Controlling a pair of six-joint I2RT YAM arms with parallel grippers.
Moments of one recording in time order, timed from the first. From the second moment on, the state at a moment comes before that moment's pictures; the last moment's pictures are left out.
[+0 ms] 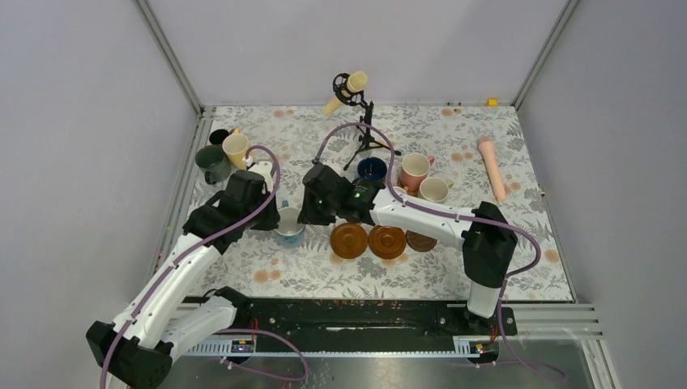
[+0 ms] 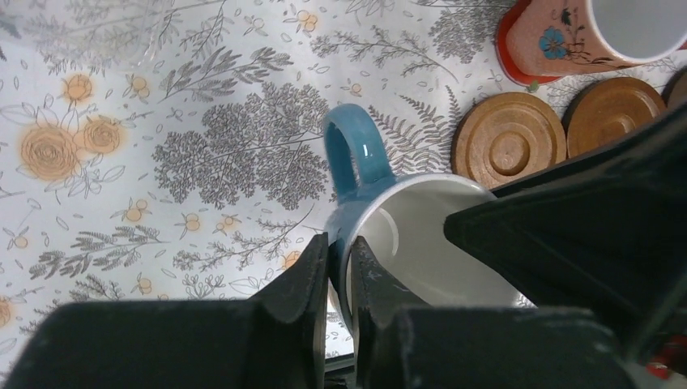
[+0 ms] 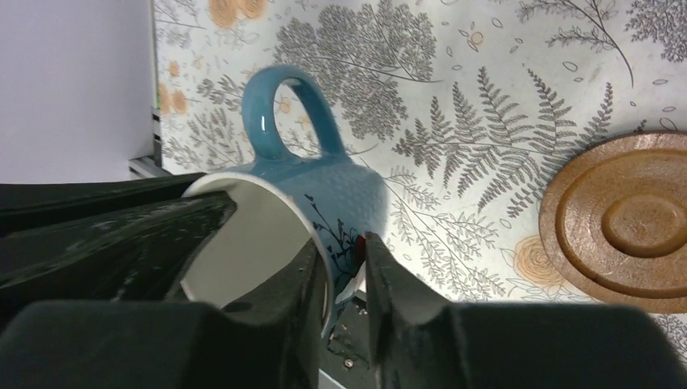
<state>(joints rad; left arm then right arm) -0.46 0.91 0.92 -0.84 -0.09 -0.32 1.05 1.81 1.51 -0.48 0.05 0.98</state>
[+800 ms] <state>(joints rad) -0.46 0.71 1.03 -0.78 -0.10 -0.37 0.95 1.56 1.42 -0.61 0.07 0.80</state>
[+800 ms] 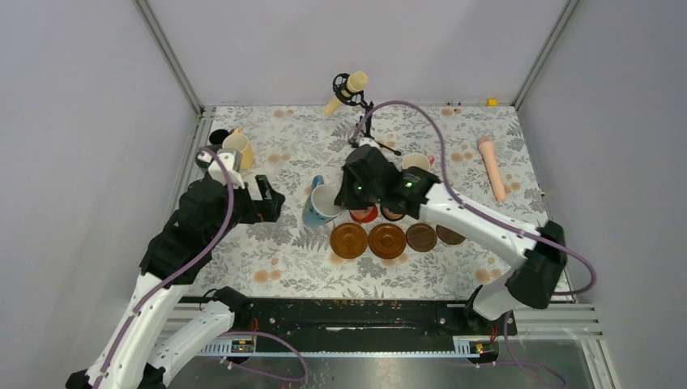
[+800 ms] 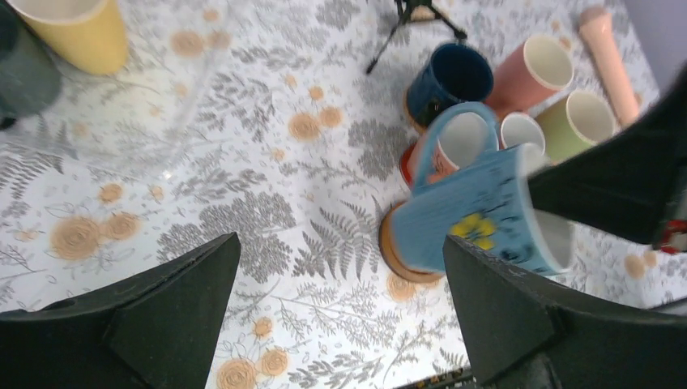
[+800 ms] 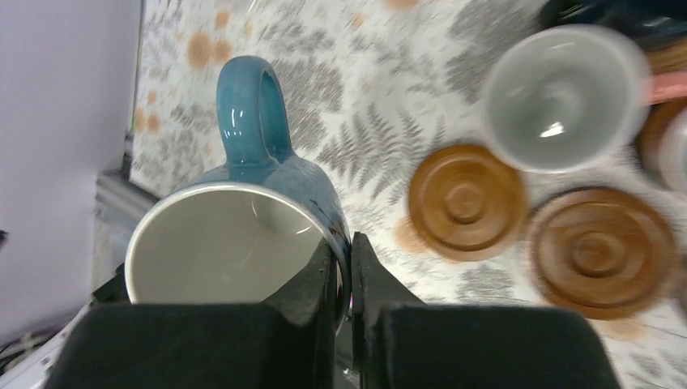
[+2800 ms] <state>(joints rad) -0.46 0.62 0.87 -0.68 -0.16 -0.34 0.05 1.25 0.94 -0.96 0.33 0.93</state>
